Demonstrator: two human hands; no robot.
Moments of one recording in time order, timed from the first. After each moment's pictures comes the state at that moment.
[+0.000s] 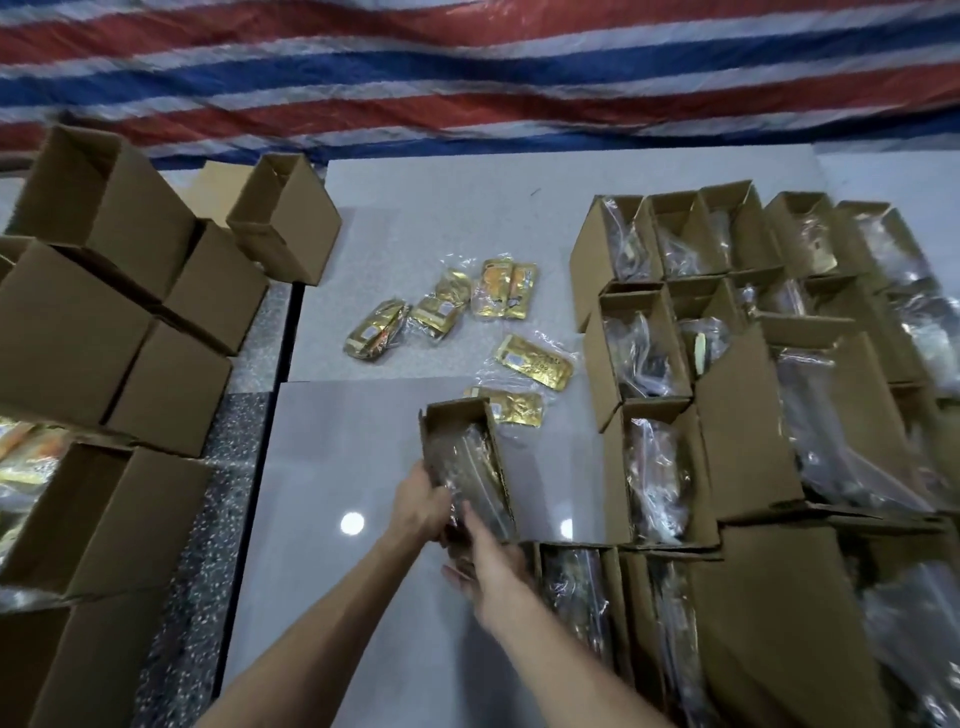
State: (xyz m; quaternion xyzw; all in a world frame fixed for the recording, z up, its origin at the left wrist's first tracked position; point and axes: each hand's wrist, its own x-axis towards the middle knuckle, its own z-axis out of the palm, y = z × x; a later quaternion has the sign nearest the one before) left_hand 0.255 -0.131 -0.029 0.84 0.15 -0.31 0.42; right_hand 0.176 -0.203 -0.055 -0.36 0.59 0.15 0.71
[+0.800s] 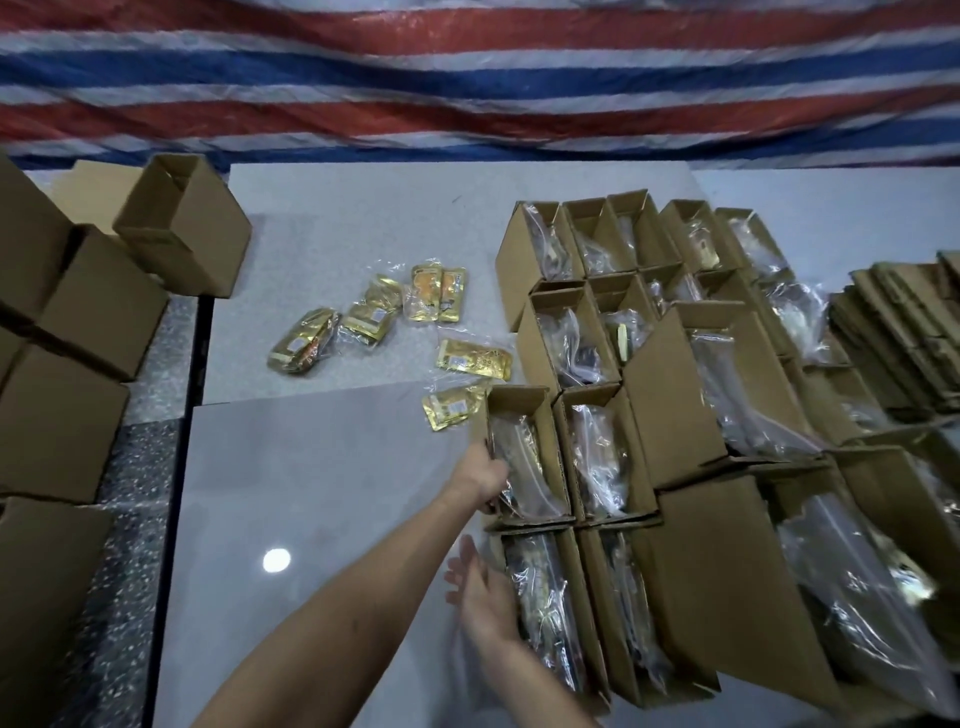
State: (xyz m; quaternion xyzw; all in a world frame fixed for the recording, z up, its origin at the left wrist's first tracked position) left_hand 0.267 -0.237 -0.044 0.78 0.00 -0.45 0.43; right_hand 0.125 -0.206 -0.058 -0.58 0.51 0.07 0.63
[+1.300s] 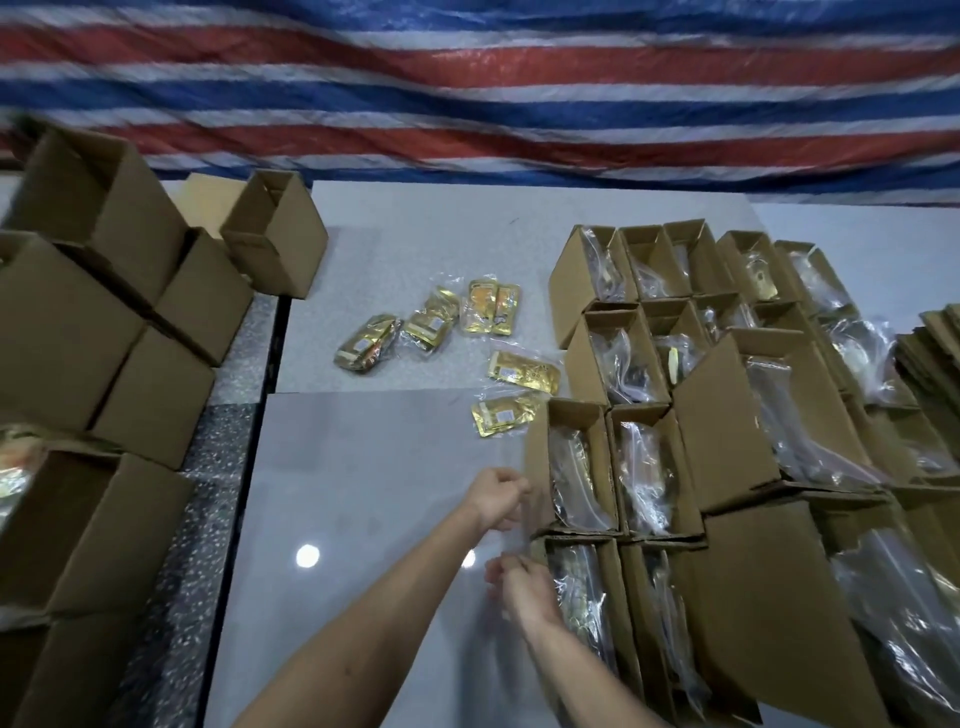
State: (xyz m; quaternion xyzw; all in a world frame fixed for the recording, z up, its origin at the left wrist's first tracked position) left_hand 0.247 -0.186 -0.031 0.71 0.08 -0.46 0.52; right_hand 0.128 -0.222 -0.060 -0.64 0.49 0.19 0.57
